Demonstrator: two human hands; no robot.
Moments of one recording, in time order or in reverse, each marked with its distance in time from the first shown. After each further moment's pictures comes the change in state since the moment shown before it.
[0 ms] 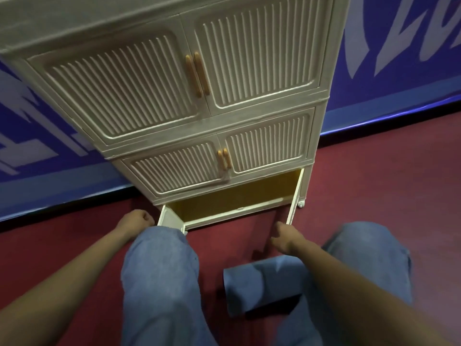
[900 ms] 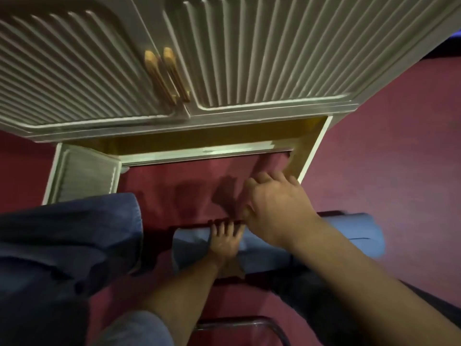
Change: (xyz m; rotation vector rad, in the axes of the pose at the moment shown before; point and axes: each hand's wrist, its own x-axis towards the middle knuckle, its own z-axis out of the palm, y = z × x) left_hand 0.057 0.107 0.503 0.519 -0.481 0.510; right_hand 0.085 -0.040 -0.062 -0.628 -0.107 -0.262
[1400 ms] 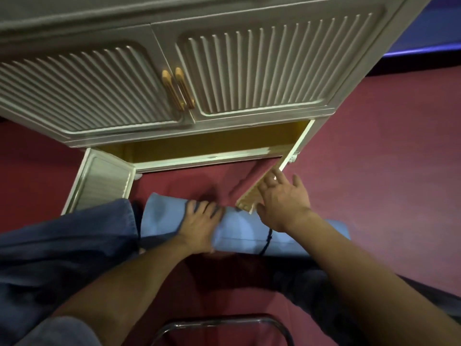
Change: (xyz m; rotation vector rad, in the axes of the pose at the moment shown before) left_hand -0.100 -0.051 -0.138 0.284 0.283 0.108; right_hand -0.009 0.032 0.044 -0.175 -0.101 0.063
